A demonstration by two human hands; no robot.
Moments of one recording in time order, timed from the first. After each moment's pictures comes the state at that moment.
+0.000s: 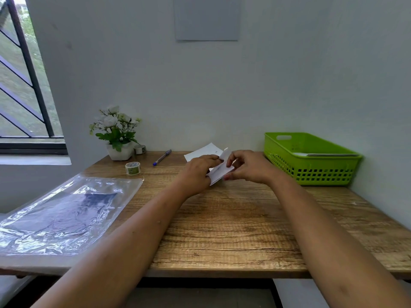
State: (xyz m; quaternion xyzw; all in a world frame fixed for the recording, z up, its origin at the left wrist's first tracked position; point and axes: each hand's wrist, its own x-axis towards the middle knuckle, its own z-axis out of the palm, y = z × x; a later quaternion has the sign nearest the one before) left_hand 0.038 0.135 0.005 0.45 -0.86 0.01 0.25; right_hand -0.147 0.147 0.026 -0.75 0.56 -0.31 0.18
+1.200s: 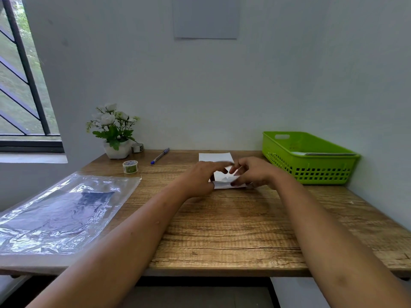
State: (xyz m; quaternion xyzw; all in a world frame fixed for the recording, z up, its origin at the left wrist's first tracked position) left_hand 0.032 0.139 0.004 0.39 -0.90 -0.04 0.19; right_hand -0.158 0.145 0.021 -0.68 0.61 -0.26 0.31
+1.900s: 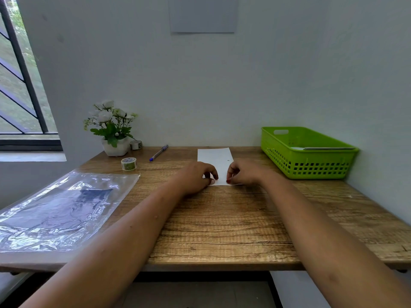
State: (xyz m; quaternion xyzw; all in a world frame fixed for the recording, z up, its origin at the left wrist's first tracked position) left_hand 0.039 0.131 -0.003 0.48 -0.86 -0.09 0.15; right_hand -0.143 0.137 0.008 -0.76 0.62 -0.15 0.15
